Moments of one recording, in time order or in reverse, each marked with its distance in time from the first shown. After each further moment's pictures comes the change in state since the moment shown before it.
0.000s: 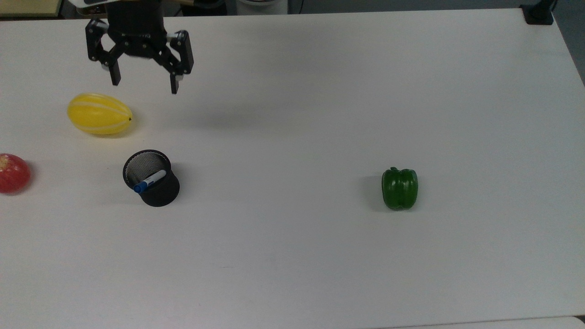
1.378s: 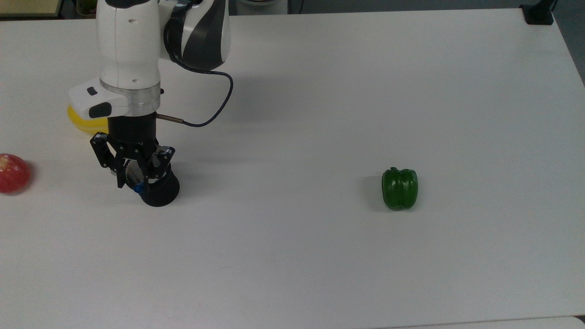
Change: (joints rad) arm -0.048 0.320 0.000 -0.002 0.001 0.519 0.071
